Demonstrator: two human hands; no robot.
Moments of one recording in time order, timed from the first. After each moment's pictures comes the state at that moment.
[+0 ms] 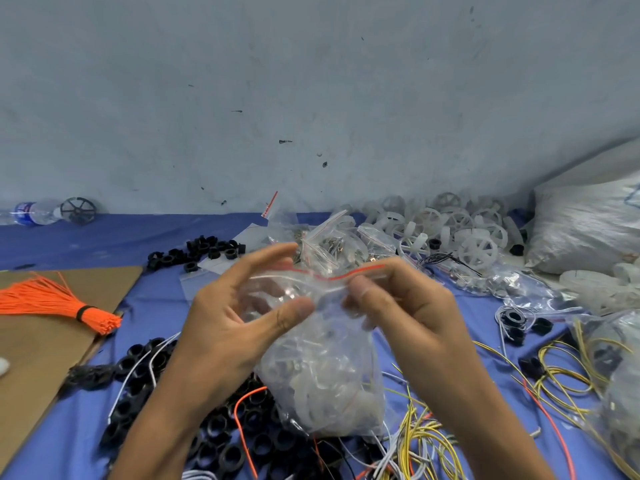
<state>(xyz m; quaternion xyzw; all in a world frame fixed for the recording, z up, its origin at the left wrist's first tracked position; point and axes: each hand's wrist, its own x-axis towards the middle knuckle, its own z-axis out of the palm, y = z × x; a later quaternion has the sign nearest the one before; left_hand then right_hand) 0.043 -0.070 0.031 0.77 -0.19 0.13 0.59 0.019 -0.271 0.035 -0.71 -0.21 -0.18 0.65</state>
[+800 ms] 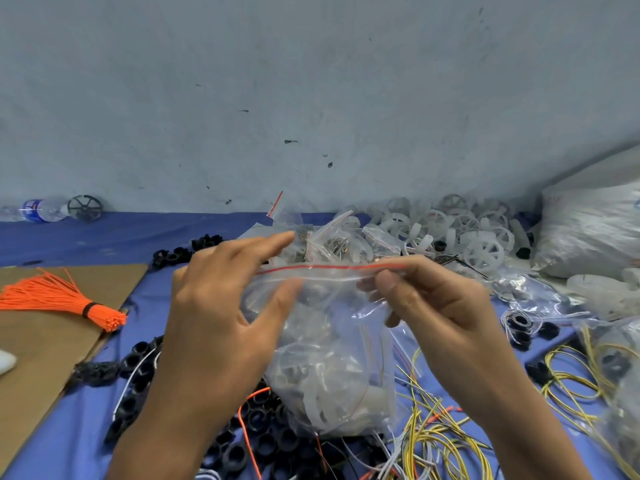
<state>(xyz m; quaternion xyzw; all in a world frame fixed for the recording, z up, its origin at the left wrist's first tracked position) 0.025 -0.073 0.050 0.85 -0.17 0.35 0.36 0.018 -0.287 0.043 -0.74 -0.21 -0.20 0.61</state>
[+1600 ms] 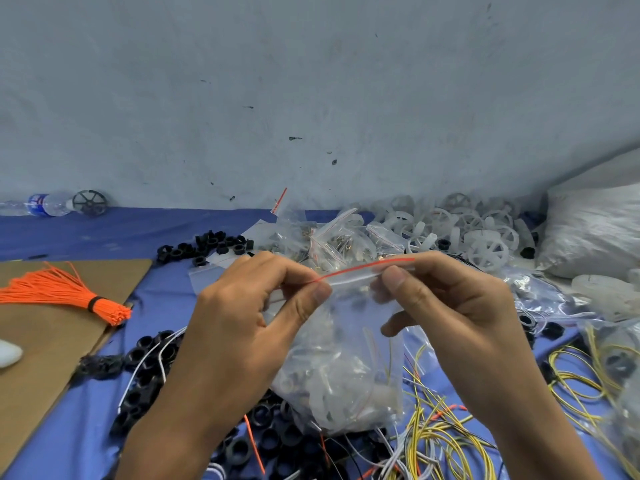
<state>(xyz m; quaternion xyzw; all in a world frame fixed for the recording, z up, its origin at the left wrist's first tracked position) 0.019 -0.079 0.054 0.83 -0.25 0.28 0.42 0.011 -0.286 0.049 -0.71 -0.19 -0.21 0.65</state>
